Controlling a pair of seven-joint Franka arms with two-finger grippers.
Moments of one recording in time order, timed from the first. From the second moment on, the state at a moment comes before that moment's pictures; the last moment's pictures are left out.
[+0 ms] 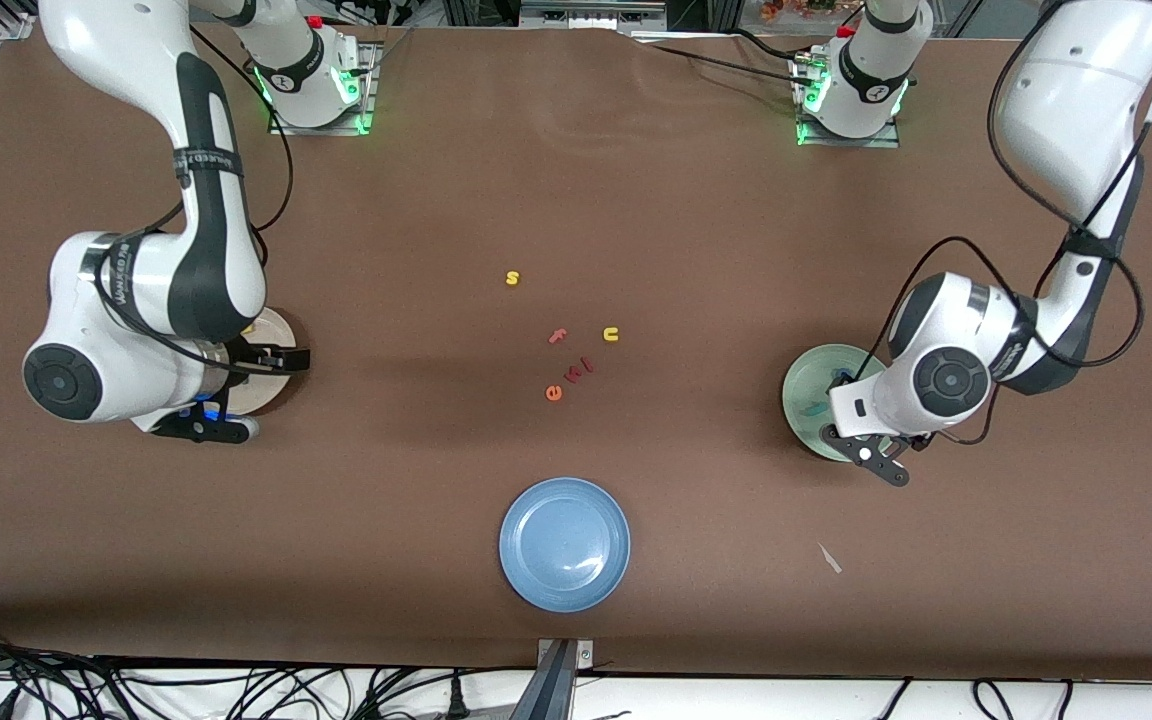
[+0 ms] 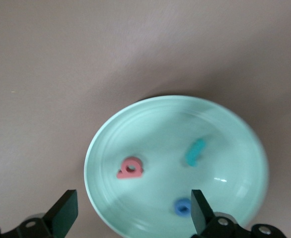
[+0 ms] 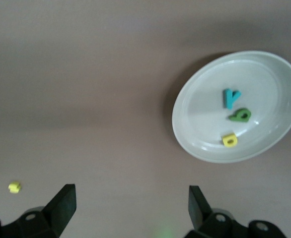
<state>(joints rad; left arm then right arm) 0.14 0.61 -0.38 -1.62 0.36 2.01 0.20 0.55 0.59 -0.54 -1.44 0.33 1.53 0.05</state>
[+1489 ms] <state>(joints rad) 0.01 0.21 -0.09 -1.50 0.02 1.73 0.14 0.19 0.12 -0.06 -1.57 -0.01 1.55 0.05</state>
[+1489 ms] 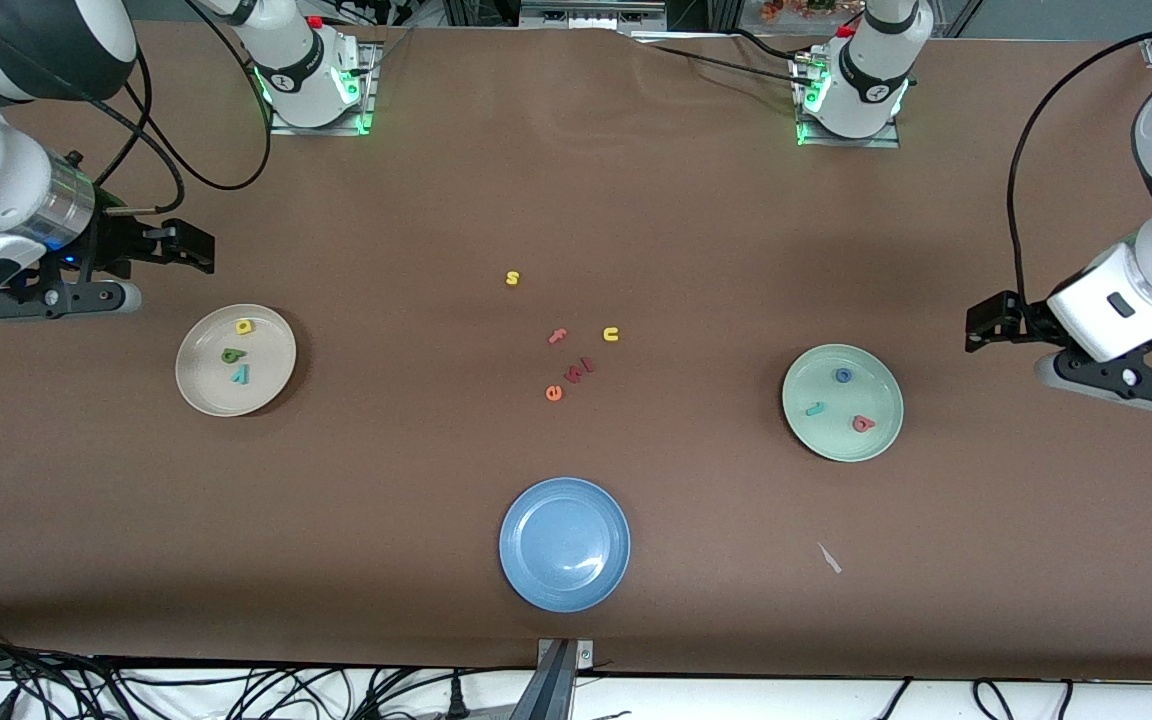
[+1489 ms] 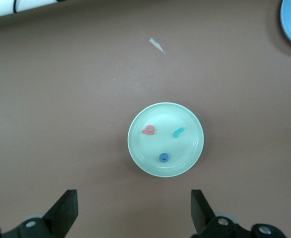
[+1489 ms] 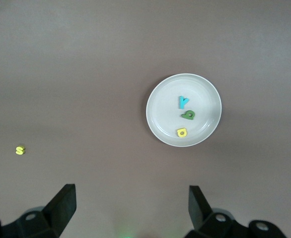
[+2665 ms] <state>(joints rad) 0.00 -0.01 -0.07 -1.68 0.02 1.70 0.09 0.13 0.06 -0.06 -1.59 -0.01 1.50 0.00</state>
